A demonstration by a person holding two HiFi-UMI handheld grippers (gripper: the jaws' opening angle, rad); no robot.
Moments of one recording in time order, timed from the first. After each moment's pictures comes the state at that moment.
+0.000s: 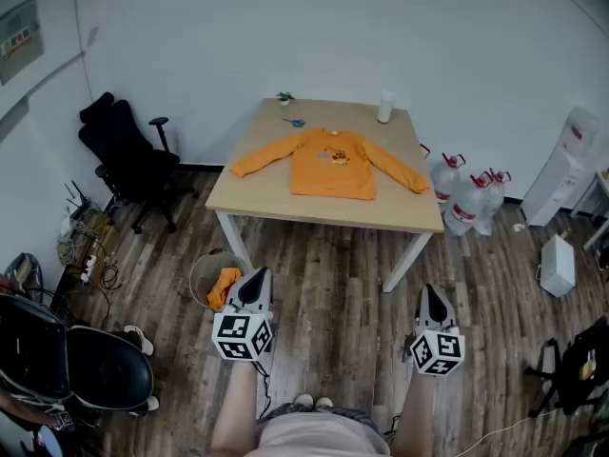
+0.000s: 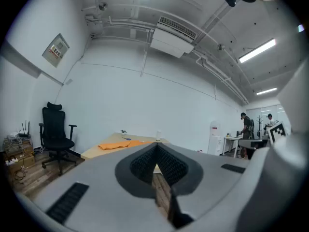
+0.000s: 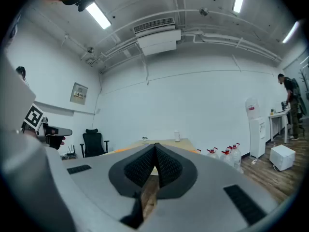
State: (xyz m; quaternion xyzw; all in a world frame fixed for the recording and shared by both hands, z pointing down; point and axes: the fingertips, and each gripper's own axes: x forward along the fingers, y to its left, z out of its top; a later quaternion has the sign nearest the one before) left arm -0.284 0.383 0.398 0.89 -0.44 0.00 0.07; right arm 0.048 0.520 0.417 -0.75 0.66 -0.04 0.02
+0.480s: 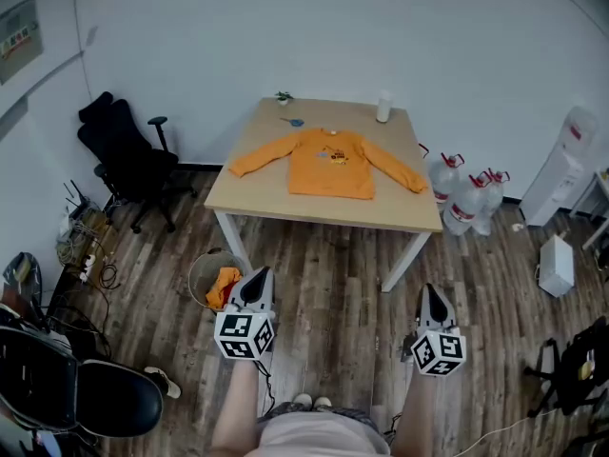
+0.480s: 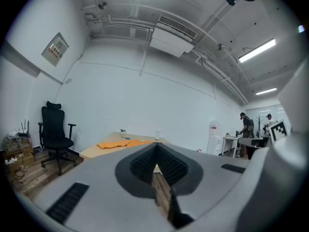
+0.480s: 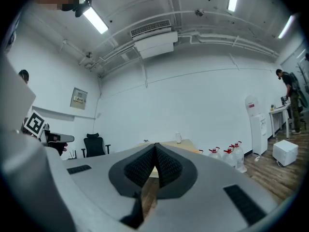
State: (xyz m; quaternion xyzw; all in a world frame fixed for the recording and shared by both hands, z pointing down) left arm -0.277 0.381 0.398 0.89 -0.44 0.01 0.07; right arm 0.049 0.519 0.409 -0.75 0.66 -0.05 0.04
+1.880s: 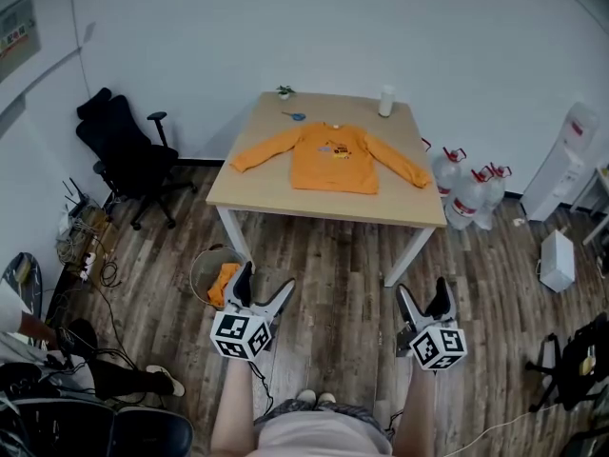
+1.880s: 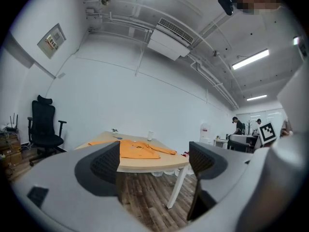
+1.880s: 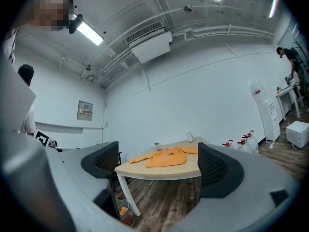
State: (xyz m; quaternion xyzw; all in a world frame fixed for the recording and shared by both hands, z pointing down) left arm -0.285 0.382 0.409 0.92 -0.39 -0.01 0.07; right arm 0.018 0.501 0.411 -0.71 0.69 -0.07 0.11
